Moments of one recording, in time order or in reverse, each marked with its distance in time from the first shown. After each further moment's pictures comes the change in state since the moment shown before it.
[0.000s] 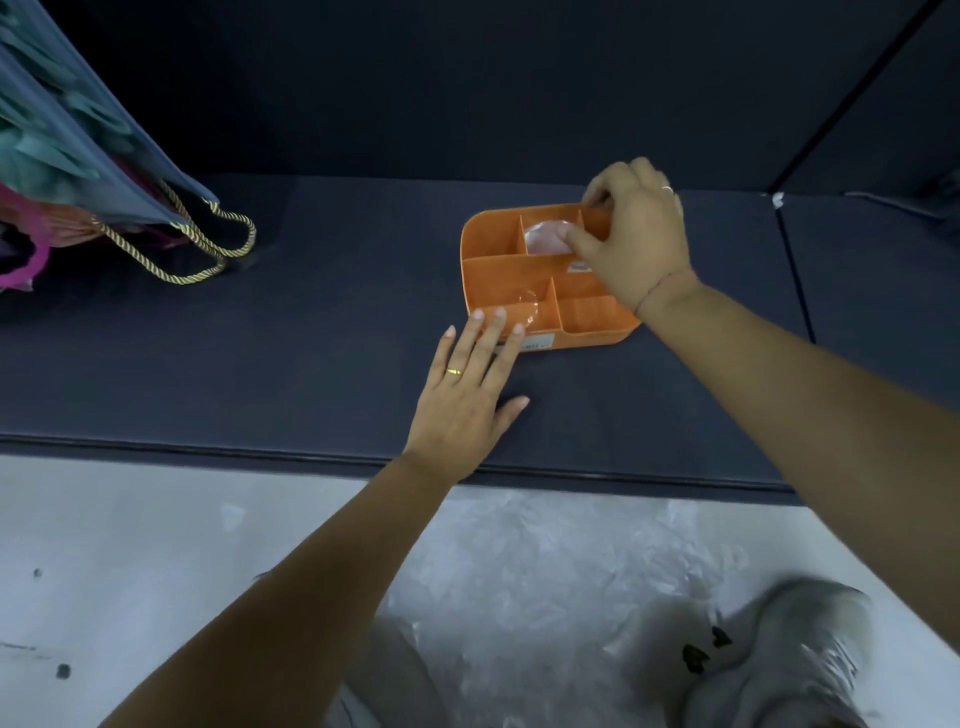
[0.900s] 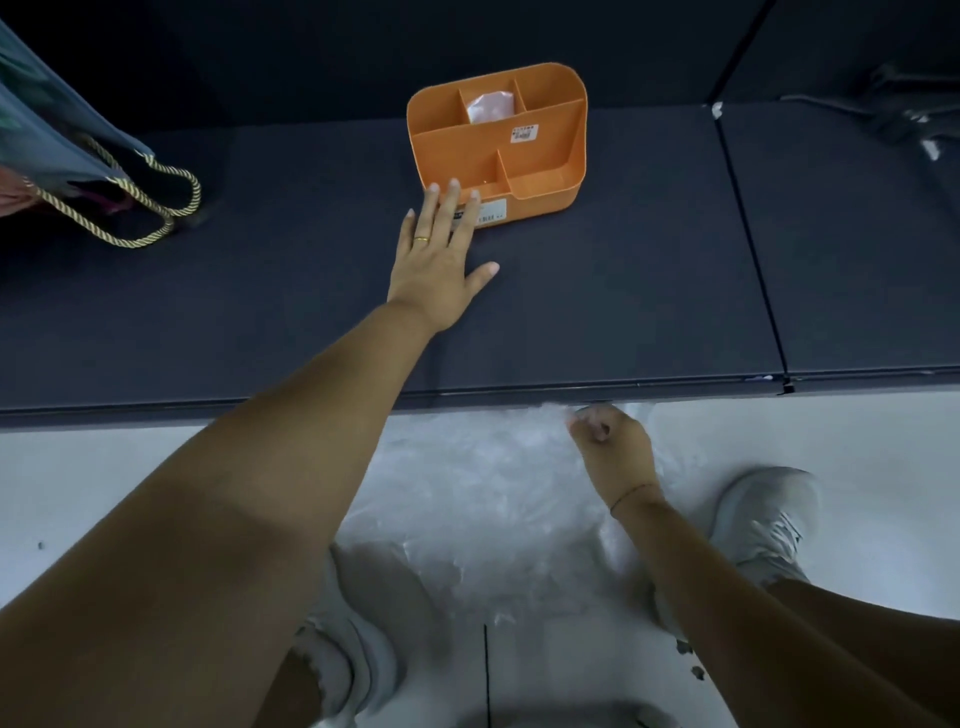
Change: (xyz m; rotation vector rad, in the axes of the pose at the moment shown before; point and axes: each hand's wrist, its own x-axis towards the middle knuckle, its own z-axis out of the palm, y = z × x) left_hand 0.070 -0.008 -0.013 -0.101 -0.337 -0.105; right_hand -0.258 0.012 0.022 0.389 -0.262 0.855
